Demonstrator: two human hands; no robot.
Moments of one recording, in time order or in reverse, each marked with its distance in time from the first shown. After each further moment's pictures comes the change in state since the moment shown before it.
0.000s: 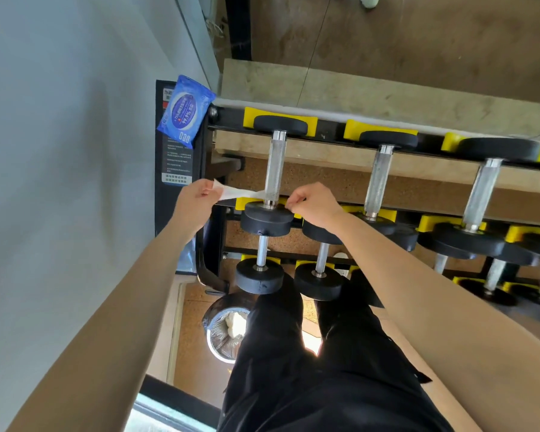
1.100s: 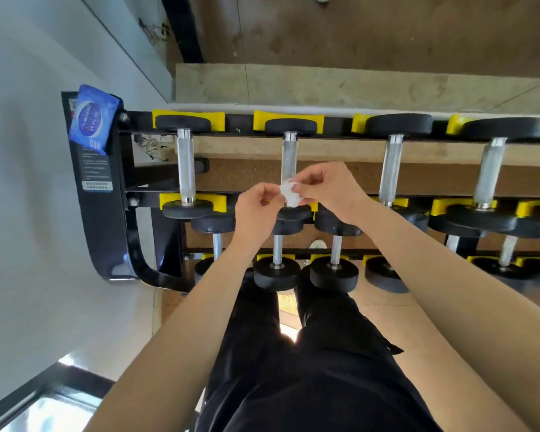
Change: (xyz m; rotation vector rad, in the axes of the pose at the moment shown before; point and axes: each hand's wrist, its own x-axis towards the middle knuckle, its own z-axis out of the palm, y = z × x) left_hand -0.098 0.119 0.235 -0.124 -0.035 0.233; right_hand -0.090 0.116 -0.136 0.530 0.119 -0.097
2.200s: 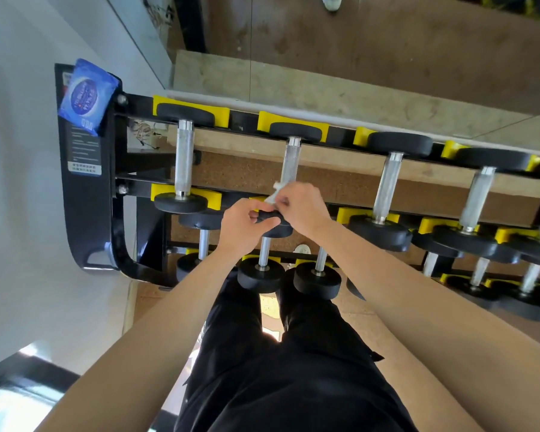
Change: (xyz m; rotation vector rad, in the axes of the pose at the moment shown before) left_hand 0.005 -0.049 -0.005 0.191 -0.065 0.000; right_hand 0.030 0.034 0.043 -0.944 0.092 -0.287
